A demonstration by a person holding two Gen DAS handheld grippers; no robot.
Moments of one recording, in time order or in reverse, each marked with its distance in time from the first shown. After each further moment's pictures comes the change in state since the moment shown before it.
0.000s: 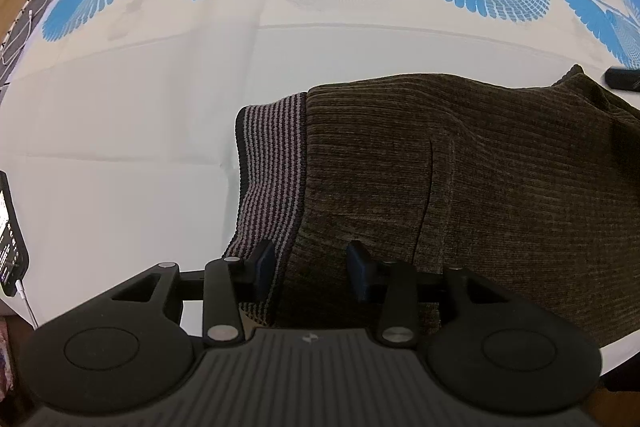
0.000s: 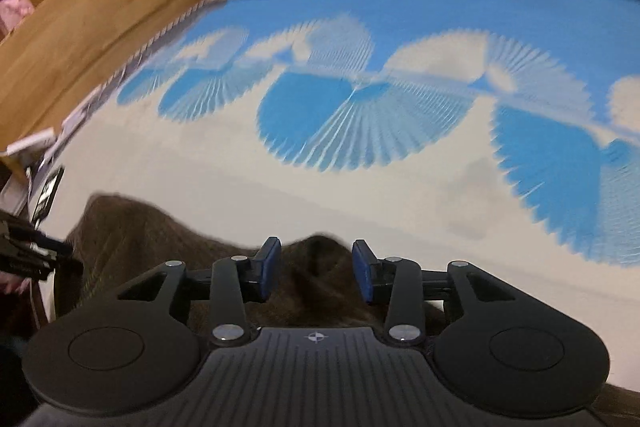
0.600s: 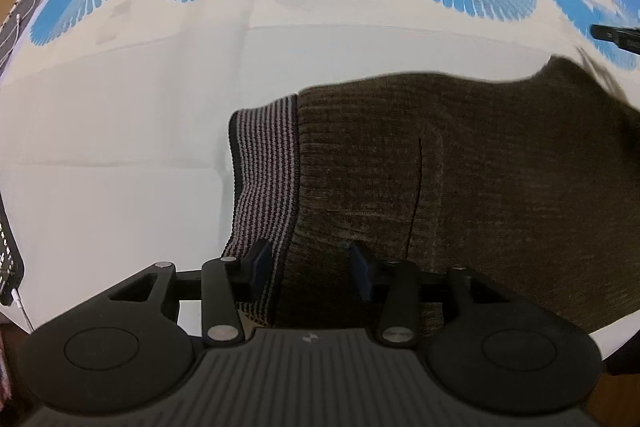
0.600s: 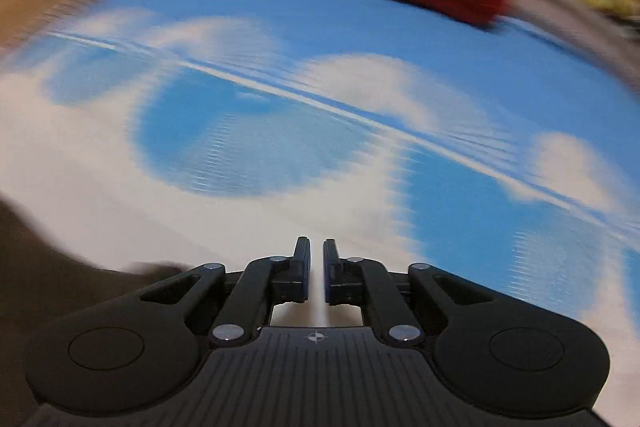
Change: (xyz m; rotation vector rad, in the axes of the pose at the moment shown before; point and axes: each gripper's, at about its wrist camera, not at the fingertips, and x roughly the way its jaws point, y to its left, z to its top) left arm -0.006 0.007 0.000 0.005 -0.006 -0.050; right arm 0.019 -0.014 0.026 -0.102 -0.051 -0.435
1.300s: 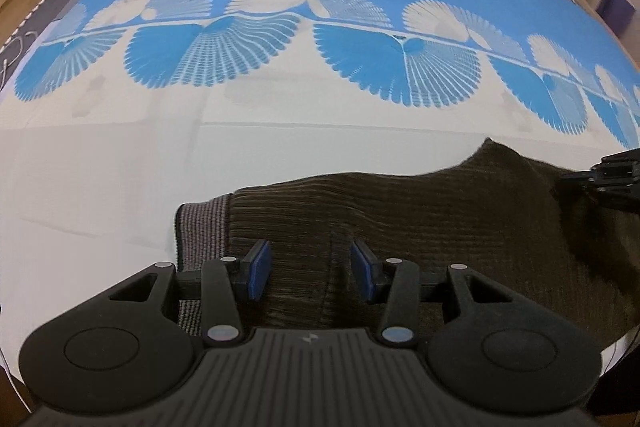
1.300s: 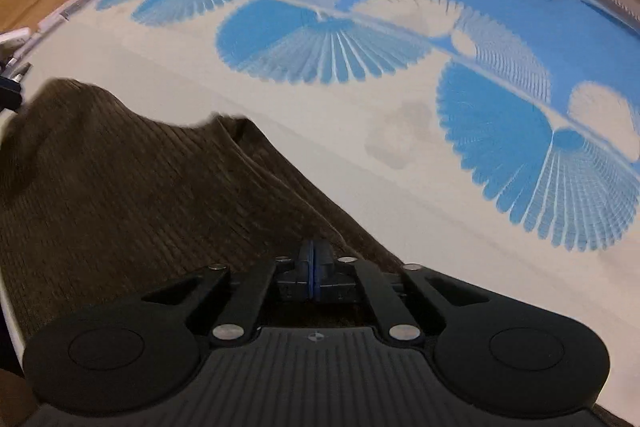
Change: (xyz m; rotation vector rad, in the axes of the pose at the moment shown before) left arm -0.037 -0.037 0.015 -0.006 -0.200 -0.091; right arm -0.046 -0.033 -0.064 -0.118 0.116 0.323
